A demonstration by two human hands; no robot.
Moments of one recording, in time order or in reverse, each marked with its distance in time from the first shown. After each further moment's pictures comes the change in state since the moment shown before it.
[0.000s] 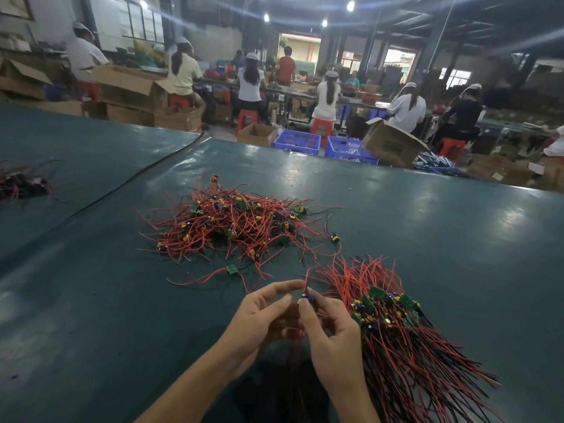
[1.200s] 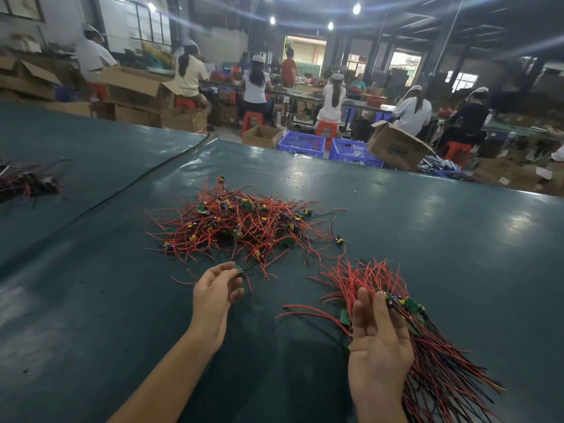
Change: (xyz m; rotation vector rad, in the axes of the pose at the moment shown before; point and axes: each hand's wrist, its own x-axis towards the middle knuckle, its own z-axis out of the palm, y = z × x) left_hand 0.021 0.016 -0.052 -0.170 0.669 0.131; right_hand 0.014 -0.012 -0.022 0.899 0.564 0.272
